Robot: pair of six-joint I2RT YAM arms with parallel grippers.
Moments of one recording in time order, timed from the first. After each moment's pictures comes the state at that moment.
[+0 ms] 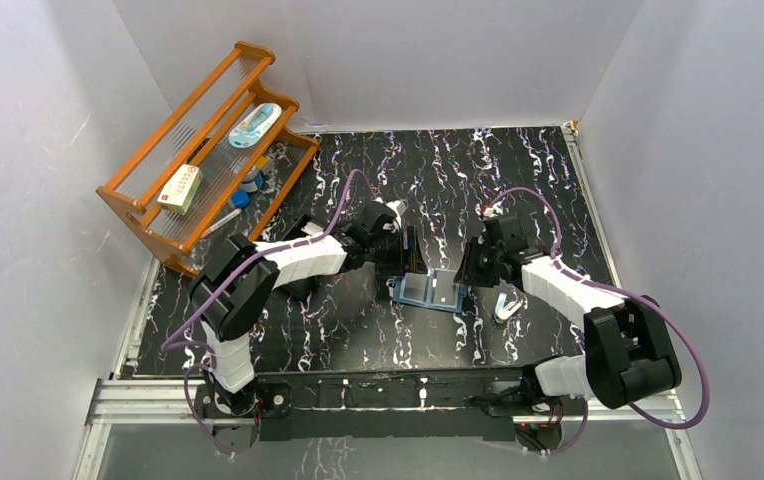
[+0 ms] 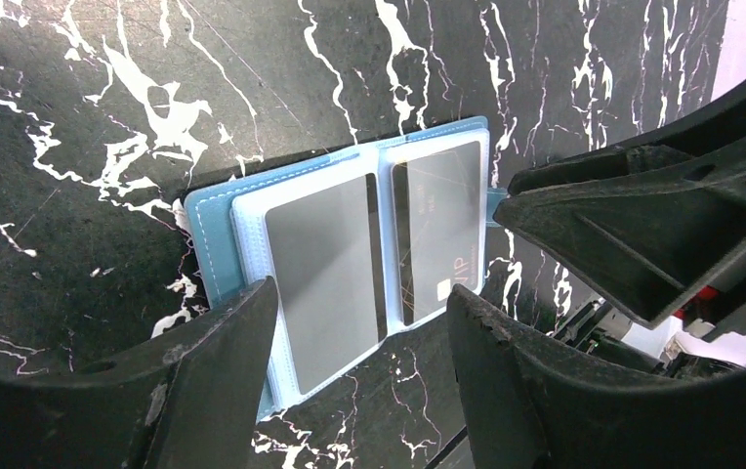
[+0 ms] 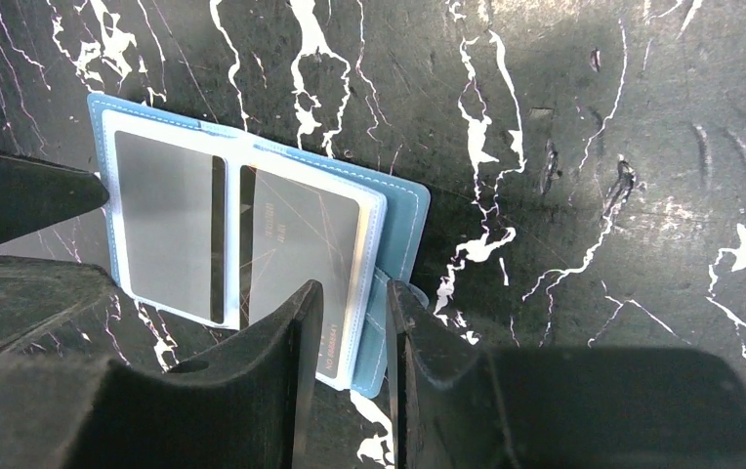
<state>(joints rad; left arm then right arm) -0.78 1.83 1.12 -0.08 0.25 -0.74 0.34 1.31 0.66 -0.32 -0.18 0.47</state>
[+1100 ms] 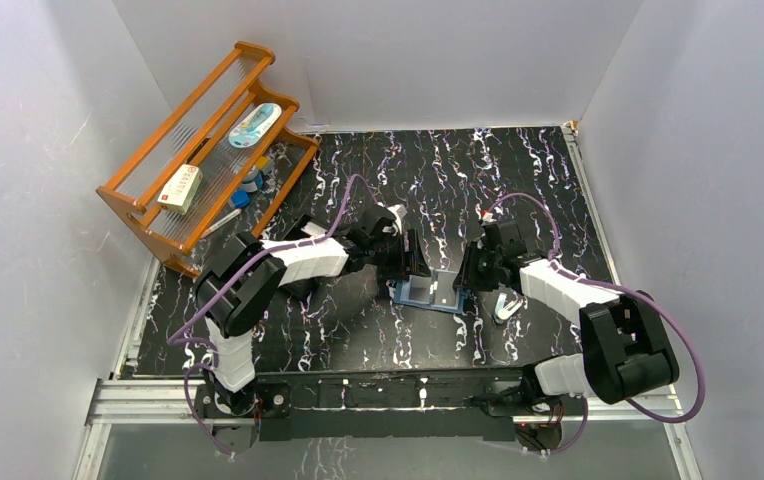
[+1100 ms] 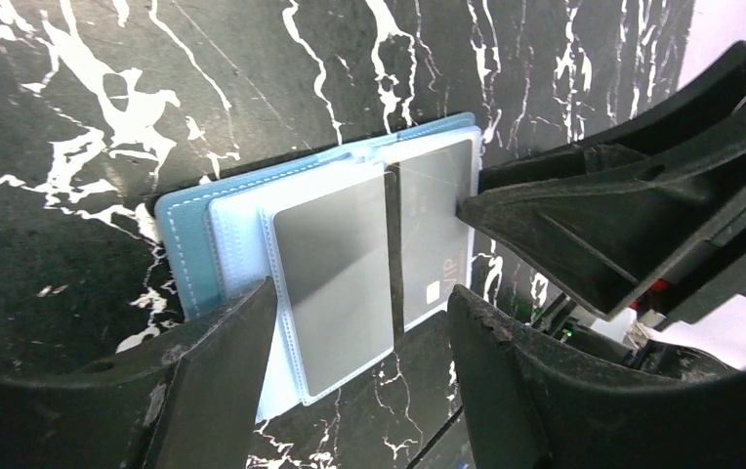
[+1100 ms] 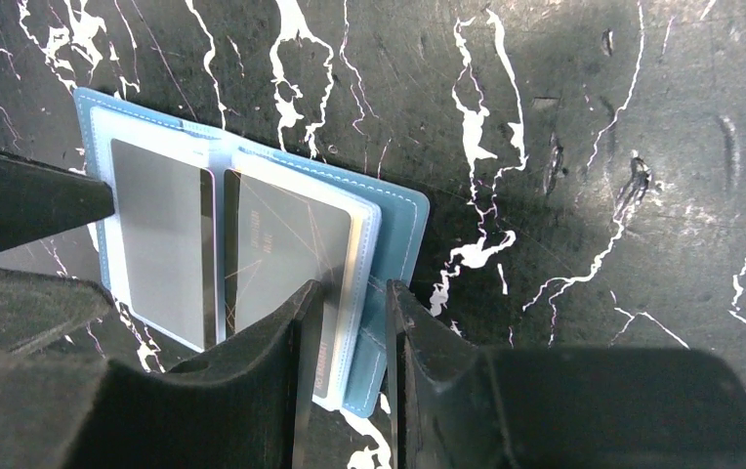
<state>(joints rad) -0.78 1.87 1.10 -0.02 0.31 -0.79 0.34 1.34 0.61 -0.26 -0.20 0.47</state>
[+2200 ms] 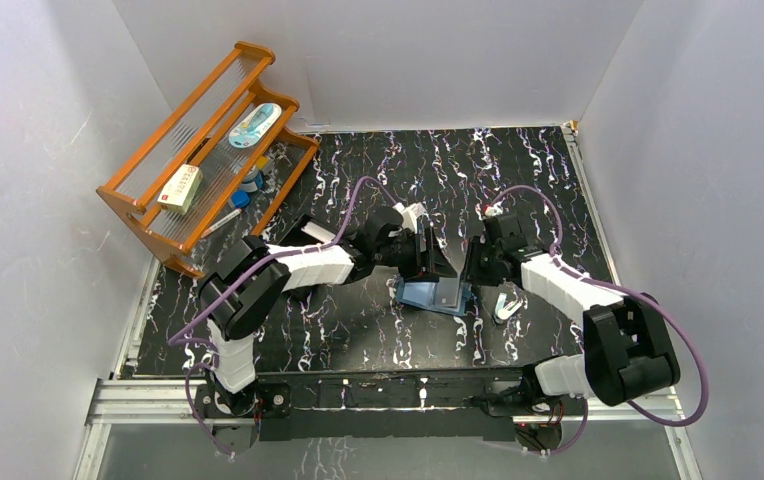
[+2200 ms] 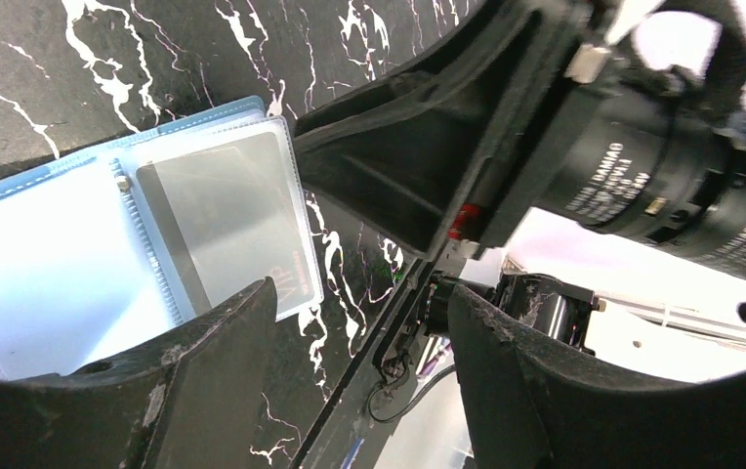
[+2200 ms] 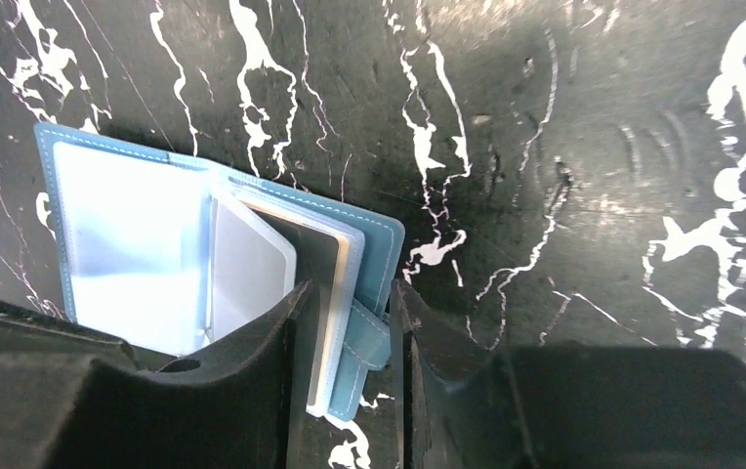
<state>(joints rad) -0.84 1.87 1.07 0.28 0.51 -0.96 0.35 1.34 0.66 -0.33 -0.12 0.45</state>
